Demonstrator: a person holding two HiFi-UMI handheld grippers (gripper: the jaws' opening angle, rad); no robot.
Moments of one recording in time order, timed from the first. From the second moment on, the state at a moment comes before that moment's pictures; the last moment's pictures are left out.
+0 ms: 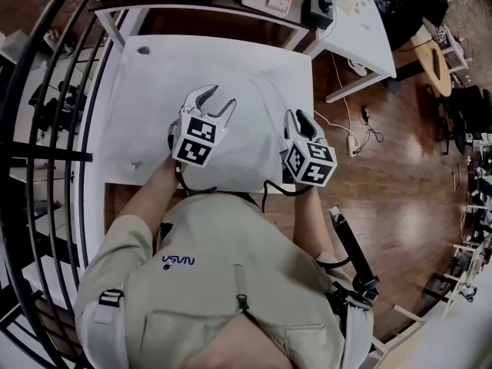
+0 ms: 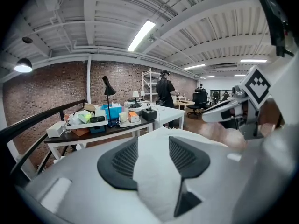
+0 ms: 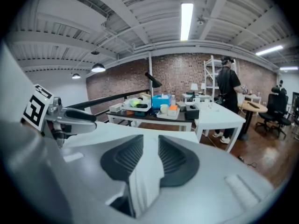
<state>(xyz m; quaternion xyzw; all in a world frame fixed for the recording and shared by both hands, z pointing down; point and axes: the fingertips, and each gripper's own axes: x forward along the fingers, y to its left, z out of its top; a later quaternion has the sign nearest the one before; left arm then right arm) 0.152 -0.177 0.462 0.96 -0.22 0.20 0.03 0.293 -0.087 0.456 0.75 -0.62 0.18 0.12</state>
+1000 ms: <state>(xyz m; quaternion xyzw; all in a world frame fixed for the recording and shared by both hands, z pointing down) 0.214 -0.212 0.590 0.88 -0.15 0.45 0.06 0.314 -0.208 0.589 0.57 -0.69 0.33 0.29</state>
